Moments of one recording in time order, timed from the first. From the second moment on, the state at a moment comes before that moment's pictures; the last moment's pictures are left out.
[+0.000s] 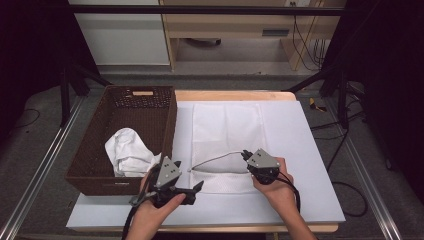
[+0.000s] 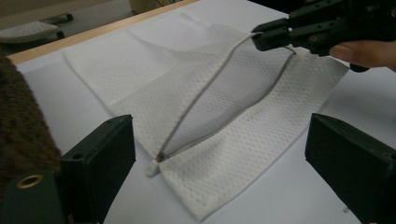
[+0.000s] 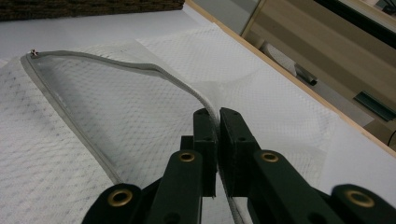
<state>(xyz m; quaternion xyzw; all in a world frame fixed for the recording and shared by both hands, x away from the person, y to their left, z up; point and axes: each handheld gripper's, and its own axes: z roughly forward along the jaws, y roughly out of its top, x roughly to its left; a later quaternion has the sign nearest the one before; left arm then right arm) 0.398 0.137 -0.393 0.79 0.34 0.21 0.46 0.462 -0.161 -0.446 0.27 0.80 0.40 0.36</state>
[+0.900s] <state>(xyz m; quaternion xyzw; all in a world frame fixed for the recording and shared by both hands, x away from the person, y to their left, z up) 0.515 0.262 -0.343 0.86 0.44 0.16 0.19 0.463 -0.165 -0.451 0.28 0.80 0.40 0.34</state>
